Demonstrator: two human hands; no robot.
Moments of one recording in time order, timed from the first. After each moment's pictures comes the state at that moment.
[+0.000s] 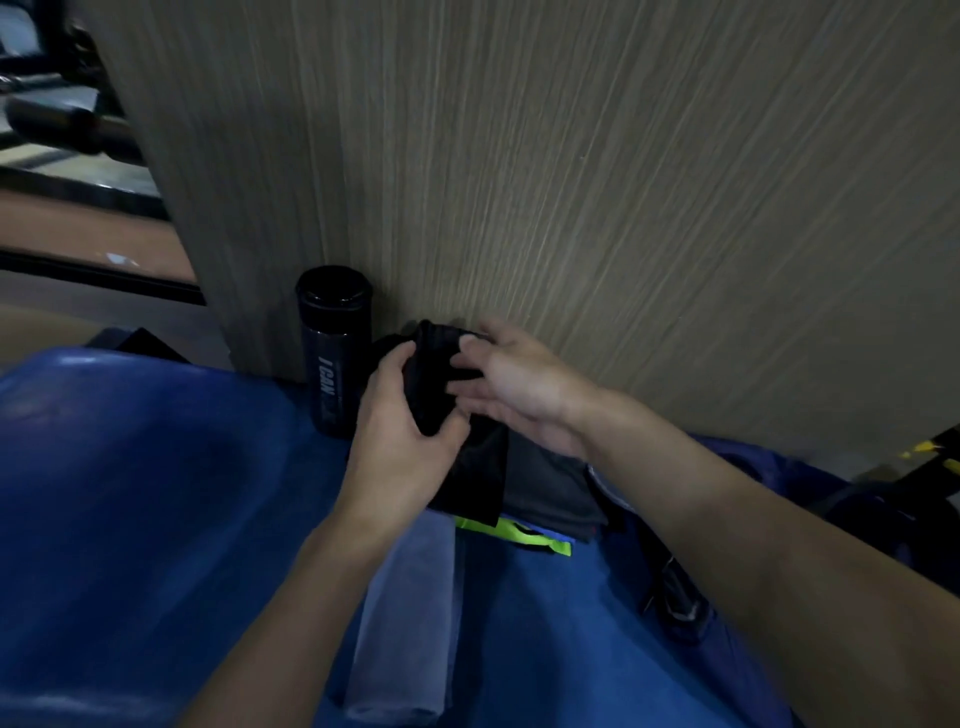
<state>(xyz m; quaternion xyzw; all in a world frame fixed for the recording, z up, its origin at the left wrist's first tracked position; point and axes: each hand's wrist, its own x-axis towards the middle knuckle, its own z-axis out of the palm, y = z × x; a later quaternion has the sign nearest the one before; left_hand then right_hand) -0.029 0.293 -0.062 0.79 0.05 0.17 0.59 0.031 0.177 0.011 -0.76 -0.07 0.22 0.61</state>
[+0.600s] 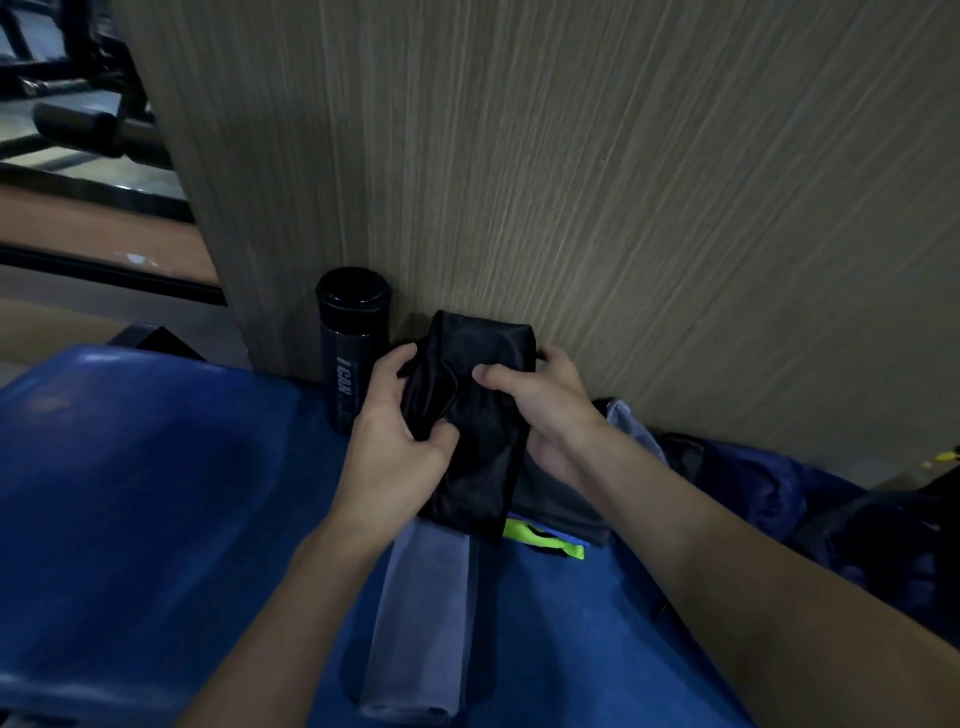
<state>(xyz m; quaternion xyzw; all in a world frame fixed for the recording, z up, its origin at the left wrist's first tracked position) -0.039 0.305 -0.059 0.75 0.05 0.16 0.65 0.027 0.176 -0.019 -0.65 0.06 0.10 0.75</state>
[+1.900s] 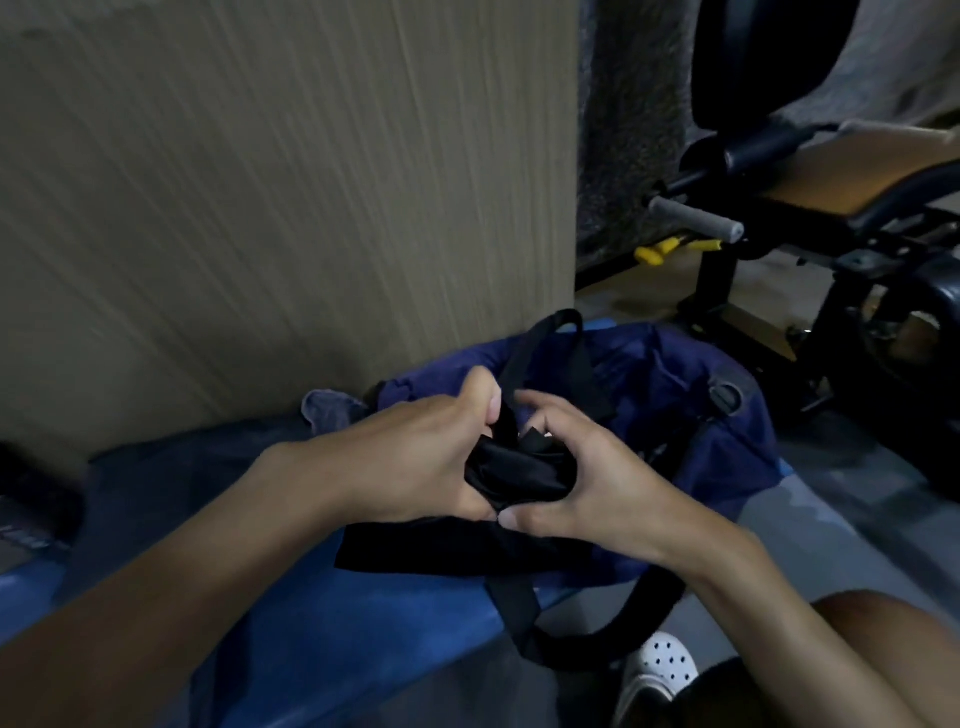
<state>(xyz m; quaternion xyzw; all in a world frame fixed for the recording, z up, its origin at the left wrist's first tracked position) -0.091 -0.013 0.036 0.87 -0.47 -0.14 0.08 -0.179 -0.186 -0.036 -0.82 -0.09 -0.08 0.55</state>
